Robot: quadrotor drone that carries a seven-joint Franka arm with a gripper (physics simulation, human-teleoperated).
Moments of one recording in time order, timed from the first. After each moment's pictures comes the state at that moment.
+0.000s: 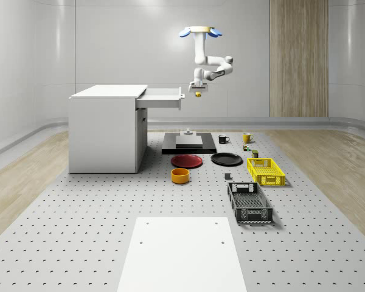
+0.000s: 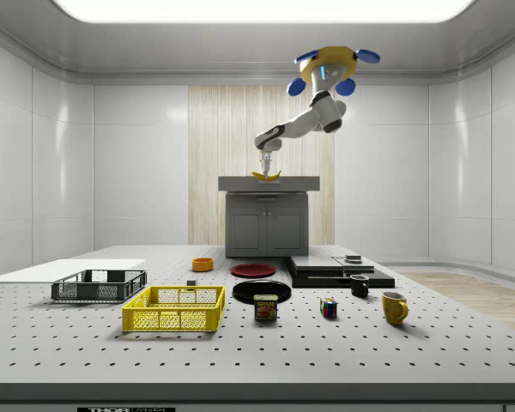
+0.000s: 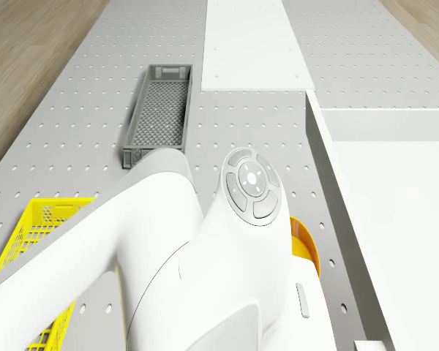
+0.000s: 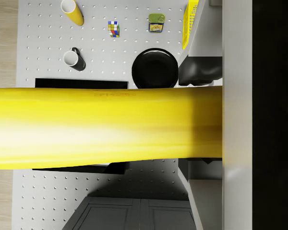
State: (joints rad) arm 1.52 -1.51 -1.15 -2.61 1.96 1.72 -0.28
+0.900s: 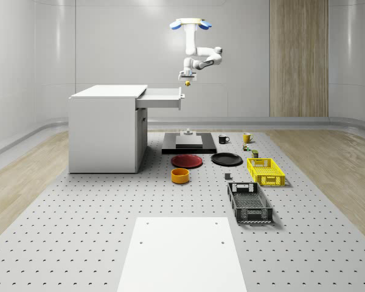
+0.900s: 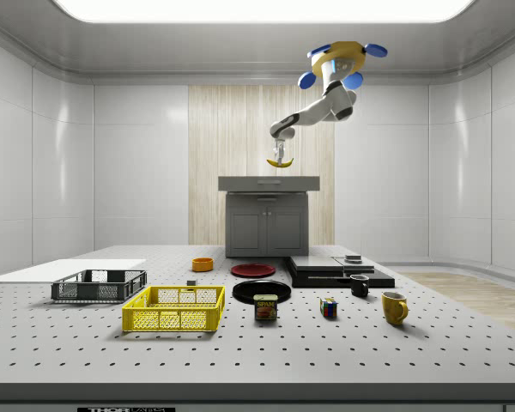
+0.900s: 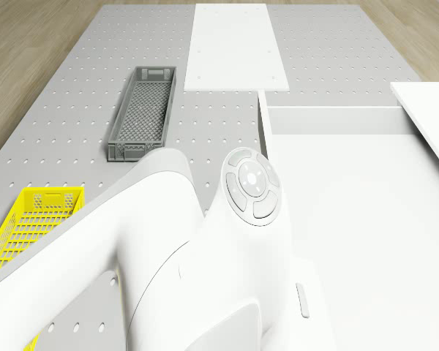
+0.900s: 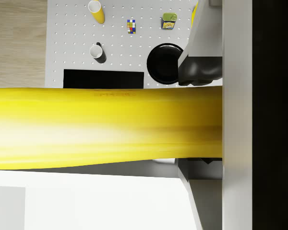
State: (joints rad) arm 1.52 -1.51 -1.15 -2.61 1.96 1.73 -0.28
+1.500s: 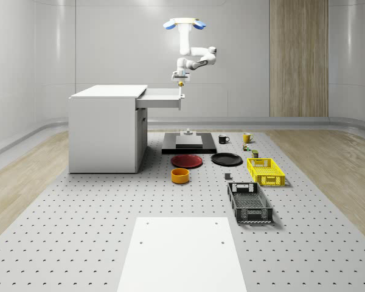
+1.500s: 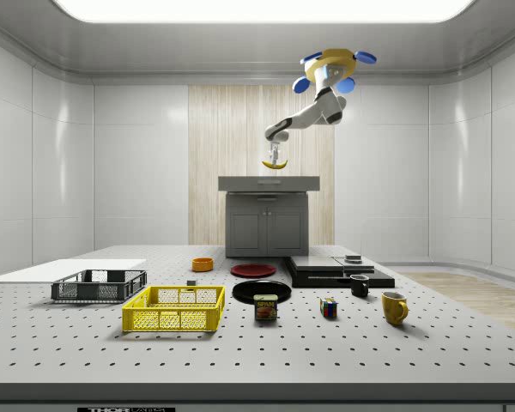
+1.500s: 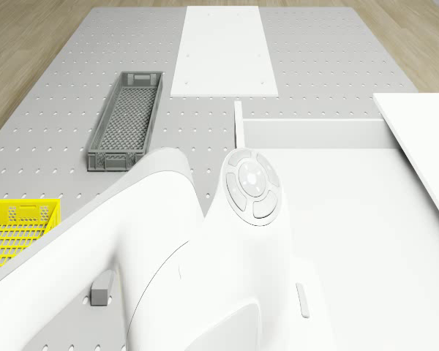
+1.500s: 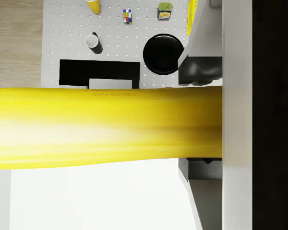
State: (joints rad) arm 1.52 -1.52 -1.15 -2.61 1.95 1.74 -0.28
